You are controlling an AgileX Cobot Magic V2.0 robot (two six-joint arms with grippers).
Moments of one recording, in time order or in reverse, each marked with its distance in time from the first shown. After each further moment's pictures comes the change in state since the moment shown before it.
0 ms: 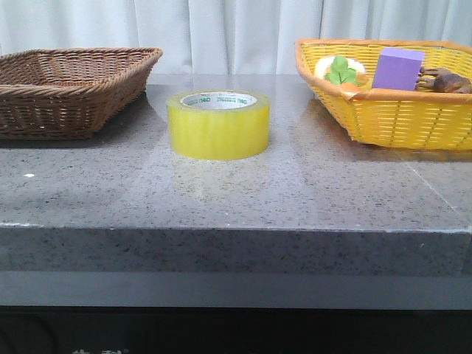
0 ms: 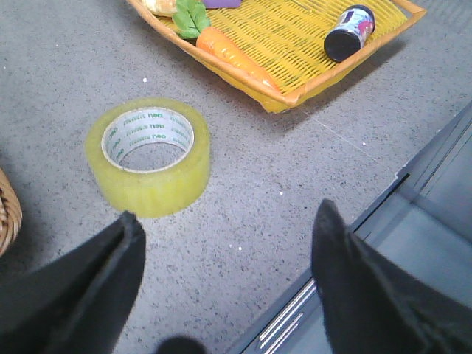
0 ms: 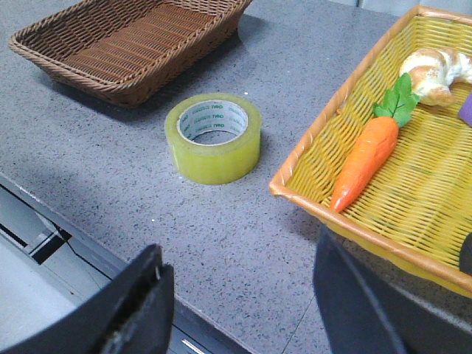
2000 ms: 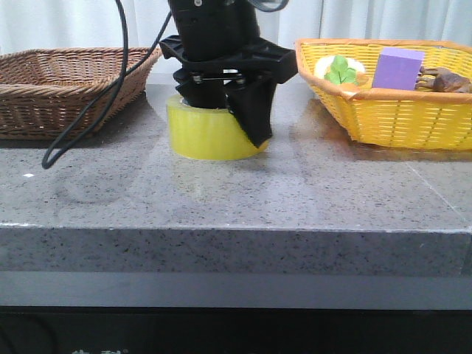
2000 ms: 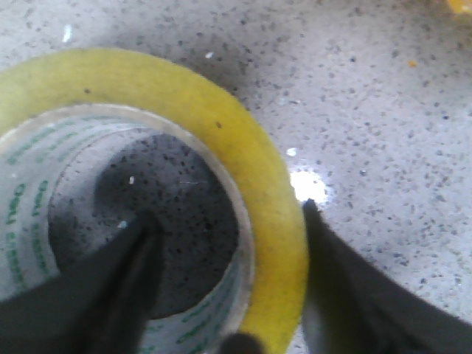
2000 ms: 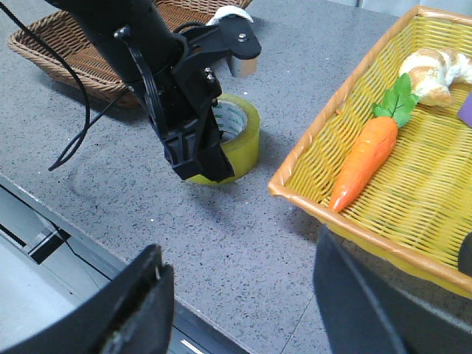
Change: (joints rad) left arm 0.073 1.034 -0.857 0.007 0.508 0.071; right arm 0.000 0.000 0.000 0.000 0.000 -0.004
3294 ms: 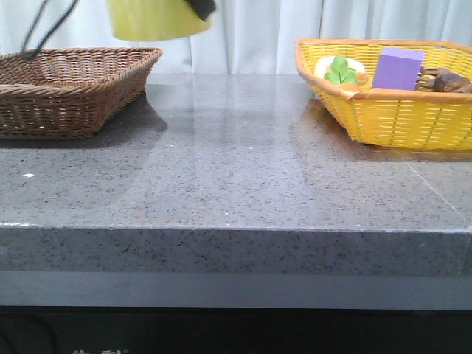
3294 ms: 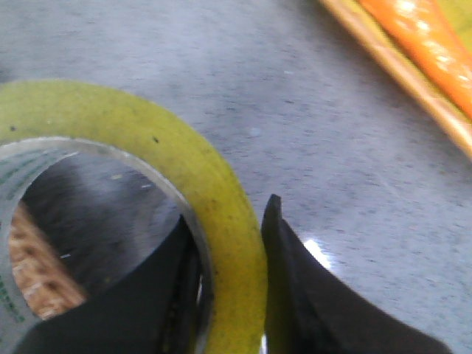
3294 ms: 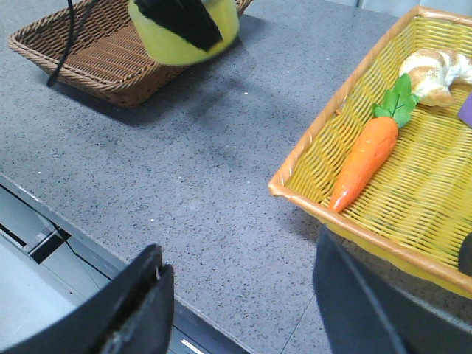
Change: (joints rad) left arm 0.186 -0.041 -0.343 -0.008 0.210 0.000; right arm 0.000 0.000 0.000 0.000 -0.001 0.000
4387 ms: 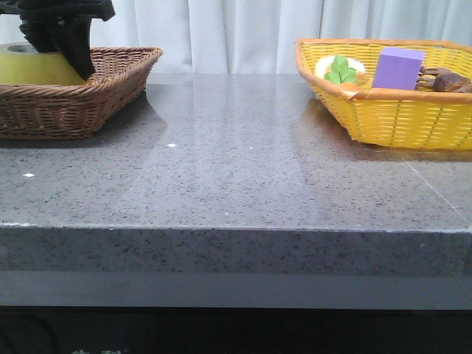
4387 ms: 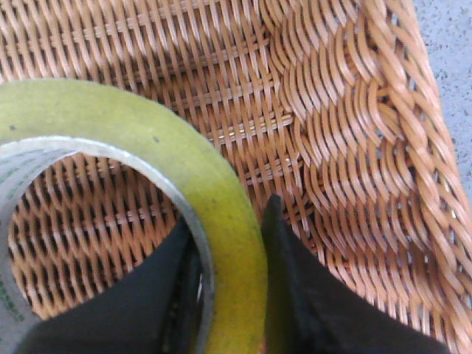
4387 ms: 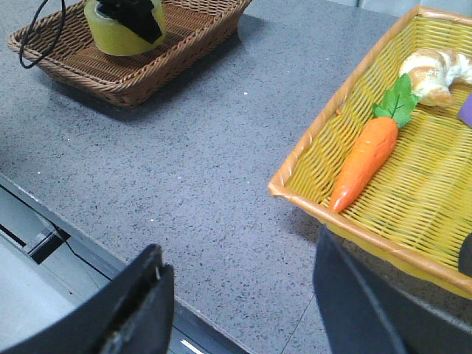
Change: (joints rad) left arm 0.323 0.150 0.008 0.011 0.000 0.000; right arm 0.000 0.000 0.000 0.000 0.000 0.000
